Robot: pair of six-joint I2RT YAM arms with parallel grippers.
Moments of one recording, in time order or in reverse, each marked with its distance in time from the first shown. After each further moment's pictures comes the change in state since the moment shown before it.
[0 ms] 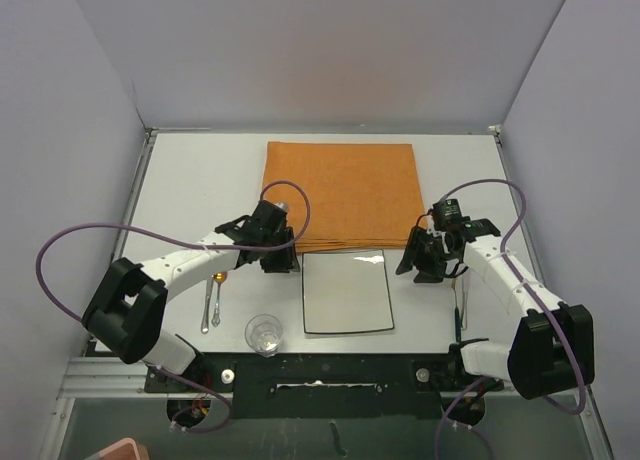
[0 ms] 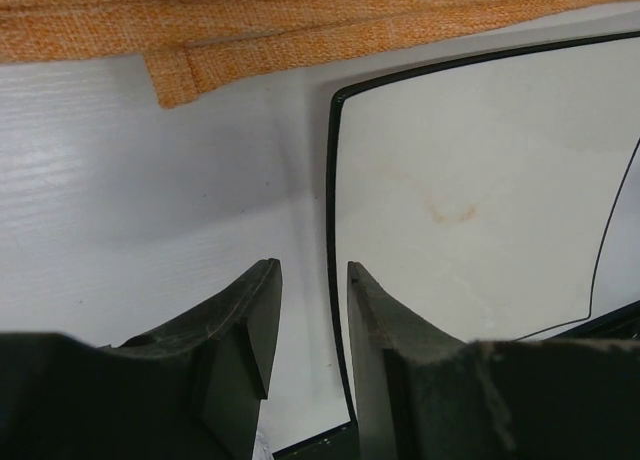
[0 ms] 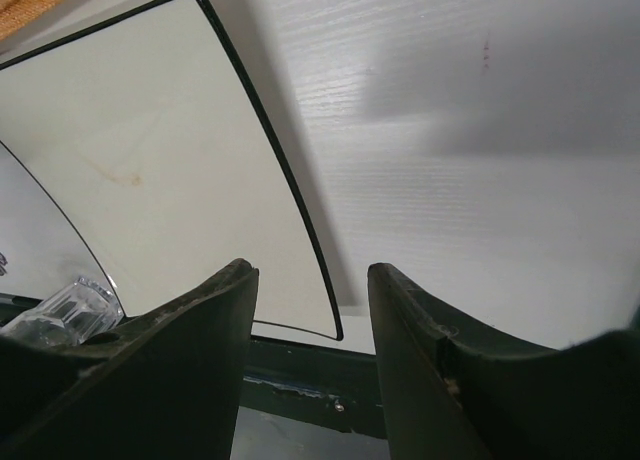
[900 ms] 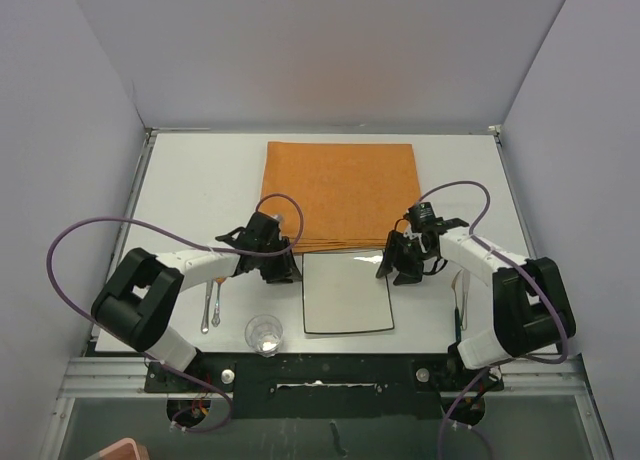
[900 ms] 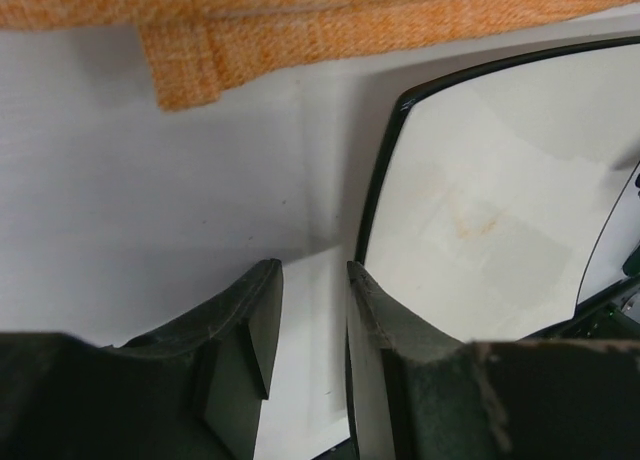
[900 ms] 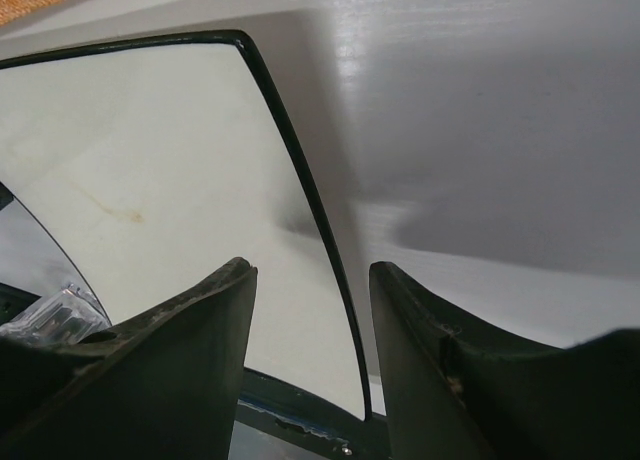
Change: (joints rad) left arm 0.061 0.075 -0.150 0.235 0.145 -0.078; right arm 0.090 0.227 -0.042 0.241 -0.075 0.013
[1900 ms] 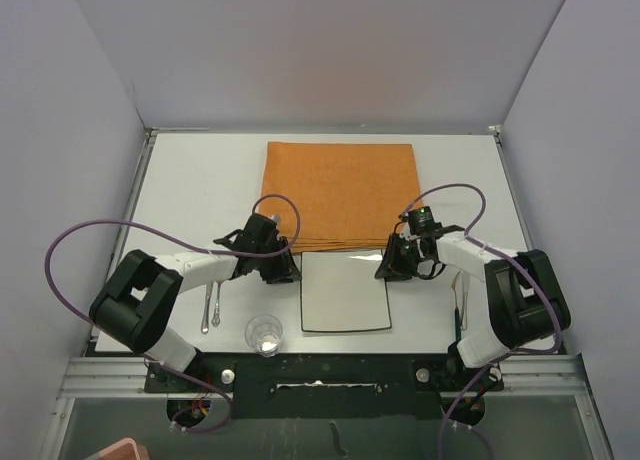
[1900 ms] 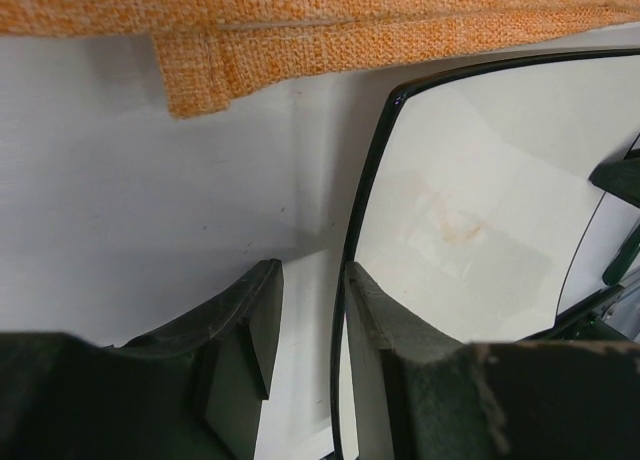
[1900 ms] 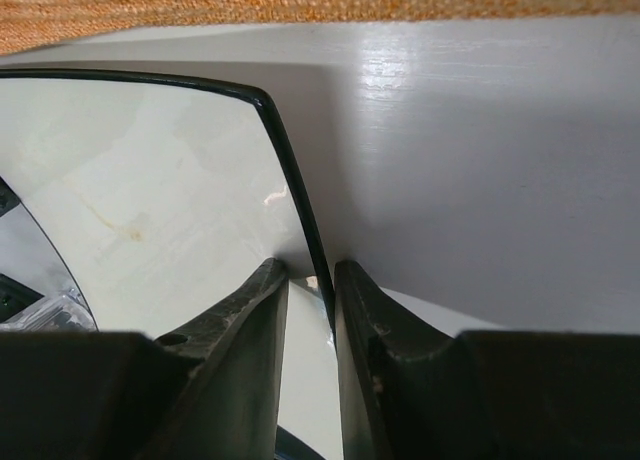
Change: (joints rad) left arm 0.005 -0.011 -0.054 0.075 0.012 -0.048; right arm -0.001 0.065 -0.064 0.201 -0.071 -0.030
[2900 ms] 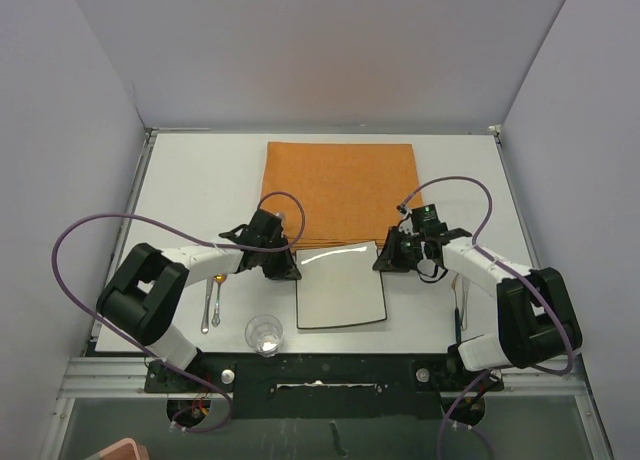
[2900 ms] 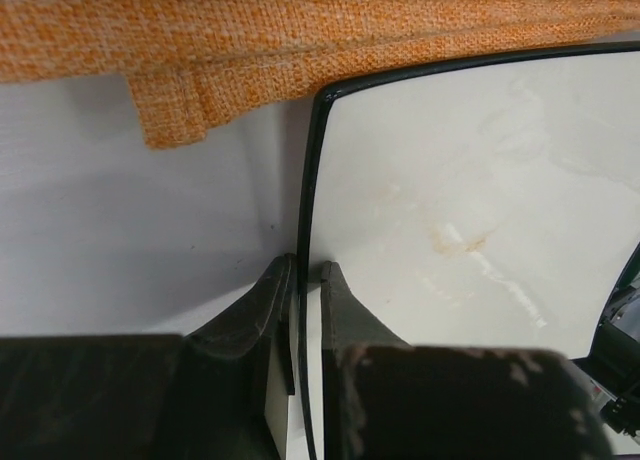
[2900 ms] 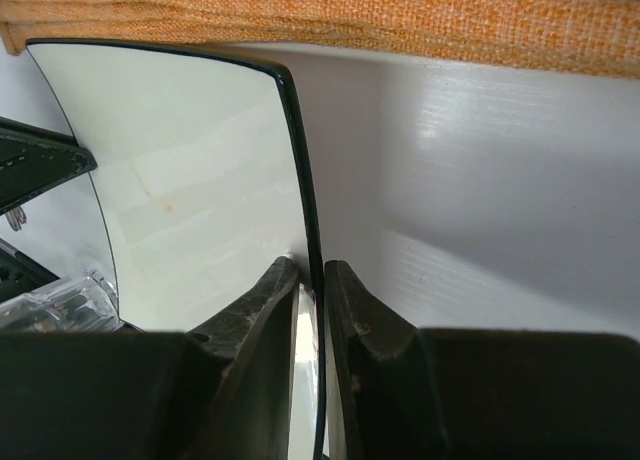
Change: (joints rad) left arm -0.008 0.050 0.070 -0.059 -0.003 0.021; right arm 0.013 -0.111 -0.024 0.079 -0.042 -0.043
